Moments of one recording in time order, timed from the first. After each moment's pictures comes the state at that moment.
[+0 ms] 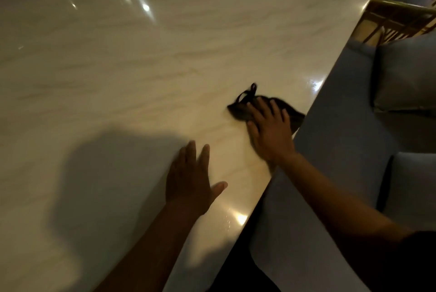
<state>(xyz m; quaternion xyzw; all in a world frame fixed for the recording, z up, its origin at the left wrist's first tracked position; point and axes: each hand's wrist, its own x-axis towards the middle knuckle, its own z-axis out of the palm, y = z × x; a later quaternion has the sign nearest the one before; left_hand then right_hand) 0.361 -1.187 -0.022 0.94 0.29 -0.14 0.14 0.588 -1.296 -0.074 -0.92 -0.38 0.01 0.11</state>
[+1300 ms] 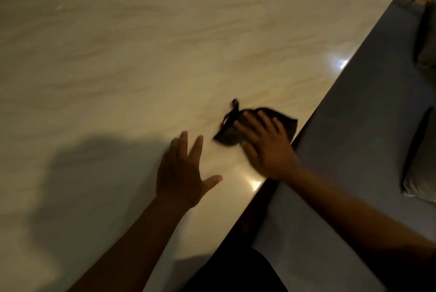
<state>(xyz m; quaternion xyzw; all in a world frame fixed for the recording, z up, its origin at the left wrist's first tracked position) 0.060 -1.196 -0.026 0.93 0.32 -0.12 0.12 0.266 -1.336 -0.064 -0.84 -0.54 0.05 0.07</state>
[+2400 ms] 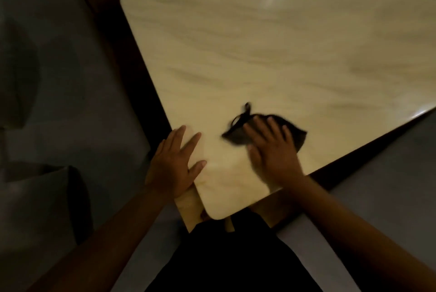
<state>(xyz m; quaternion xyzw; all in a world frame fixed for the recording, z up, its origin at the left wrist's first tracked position) -0.376 -1.231 -0.051 0.89 0.43 0.06 0.11 -0.102 -1.317 -0.058 -0.75 -0.65 0.07 0.06</state>
